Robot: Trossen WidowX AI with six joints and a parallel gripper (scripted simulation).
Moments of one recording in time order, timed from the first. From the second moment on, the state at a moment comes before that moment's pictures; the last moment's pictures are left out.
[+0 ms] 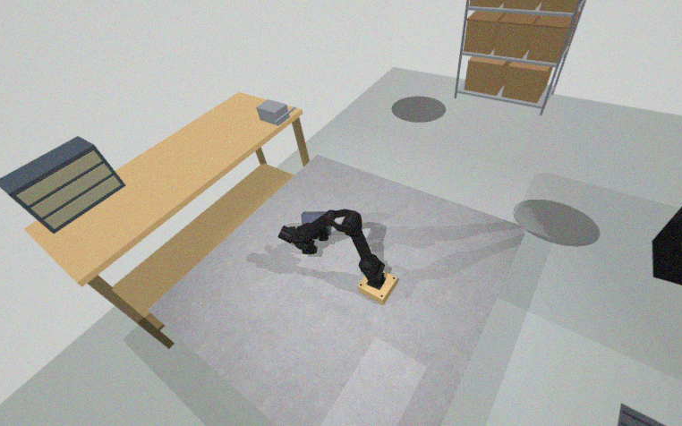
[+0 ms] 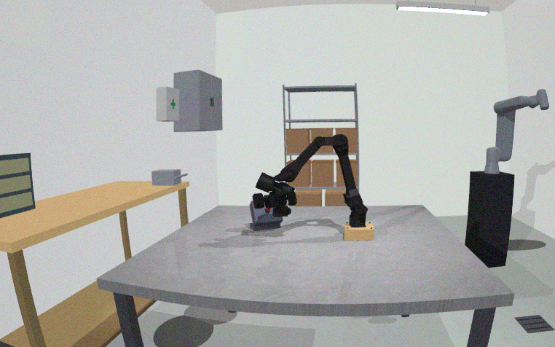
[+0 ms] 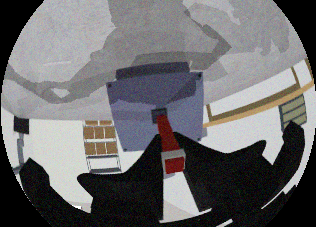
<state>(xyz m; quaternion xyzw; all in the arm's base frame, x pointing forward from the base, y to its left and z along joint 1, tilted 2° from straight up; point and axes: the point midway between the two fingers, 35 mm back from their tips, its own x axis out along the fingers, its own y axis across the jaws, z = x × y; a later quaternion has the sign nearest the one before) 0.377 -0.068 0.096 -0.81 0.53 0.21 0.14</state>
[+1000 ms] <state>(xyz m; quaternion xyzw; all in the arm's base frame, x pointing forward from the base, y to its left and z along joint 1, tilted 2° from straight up) 0.380 -0.078 0.089 -0.81 0.53 0.21 0.15</state>
